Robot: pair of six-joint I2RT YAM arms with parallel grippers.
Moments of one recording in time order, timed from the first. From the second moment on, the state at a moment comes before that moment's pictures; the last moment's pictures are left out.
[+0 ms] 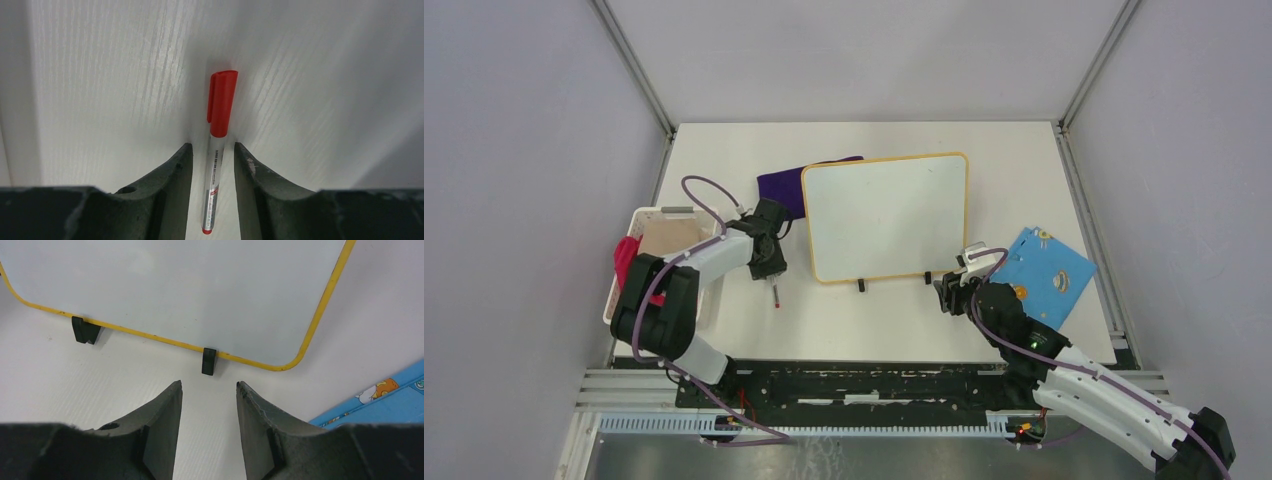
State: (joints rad) left arm -0.34 1.55 0.84 -0.54 -0.26 -0.61; right arm 0.82 0.53 0.23 -0.08 0.38 0.21
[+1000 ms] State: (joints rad) left arm -0.34 1.56 0.84 -0.50 -0.24 -0.60; right arm 0.82 0.54 0.23 -0.08 0.39 0.21
